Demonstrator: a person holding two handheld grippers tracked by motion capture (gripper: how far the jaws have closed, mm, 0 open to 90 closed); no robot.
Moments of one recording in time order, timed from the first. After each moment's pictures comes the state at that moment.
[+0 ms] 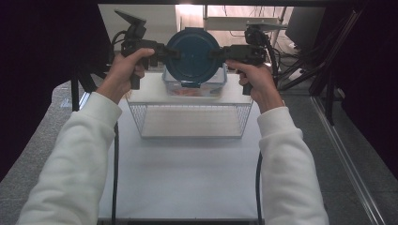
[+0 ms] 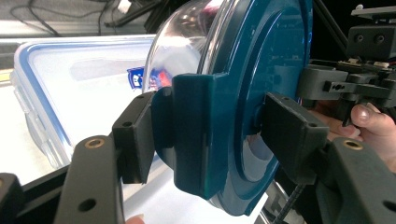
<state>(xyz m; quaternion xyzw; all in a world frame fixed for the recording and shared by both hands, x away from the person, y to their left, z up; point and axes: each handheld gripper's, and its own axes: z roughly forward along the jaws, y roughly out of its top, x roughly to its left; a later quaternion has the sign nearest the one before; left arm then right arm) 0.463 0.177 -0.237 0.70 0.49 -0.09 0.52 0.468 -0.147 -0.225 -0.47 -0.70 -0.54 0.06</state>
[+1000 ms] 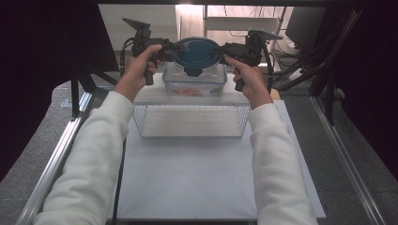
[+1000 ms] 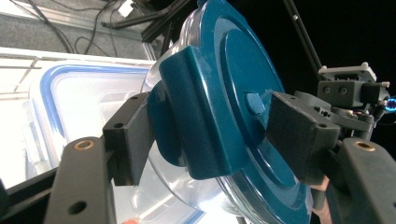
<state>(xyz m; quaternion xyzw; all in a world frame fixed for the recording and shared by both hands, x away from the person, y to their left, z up) 0.507 0.174 -0.270 0.61 0.55 -0.14 0.55 0.512 -0.151 -0.261 -0.55 -0.62 -0.55 0.11</state>
